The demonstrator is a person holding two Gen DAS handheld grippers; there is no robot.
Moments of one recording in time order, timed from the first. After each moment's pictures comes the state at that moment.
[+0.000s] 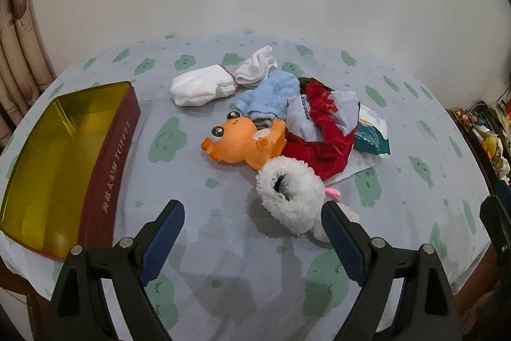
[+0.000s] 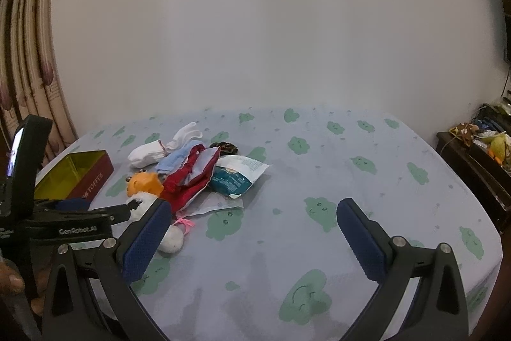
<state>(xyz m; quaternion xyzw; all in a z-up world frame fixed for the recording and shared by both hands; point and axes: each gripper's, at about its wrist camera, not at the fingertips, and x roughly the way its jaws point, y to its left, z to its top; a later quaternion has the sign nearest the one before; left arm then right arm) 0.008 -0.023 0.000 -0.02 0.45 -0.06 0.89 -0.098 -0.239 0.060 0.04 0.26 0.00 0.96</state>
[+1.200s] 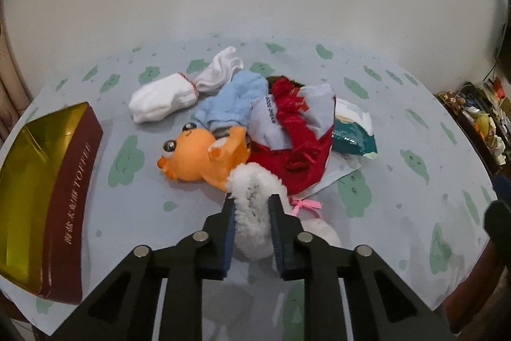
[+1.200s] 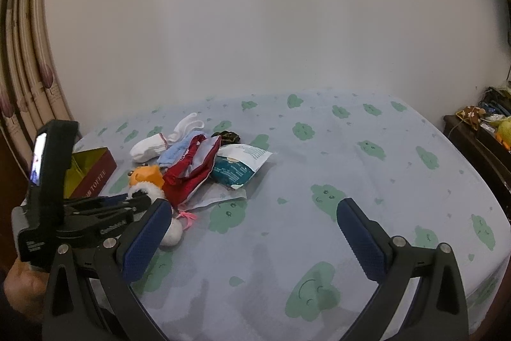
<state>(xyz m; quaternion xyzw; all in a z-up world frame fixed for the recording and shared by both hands) 0.021 -0.054 -0.012 0.02 0.43 -0.10 0.90 -0.091 -0.247 0.051 0.07 0.29 0.01 0.95</state>
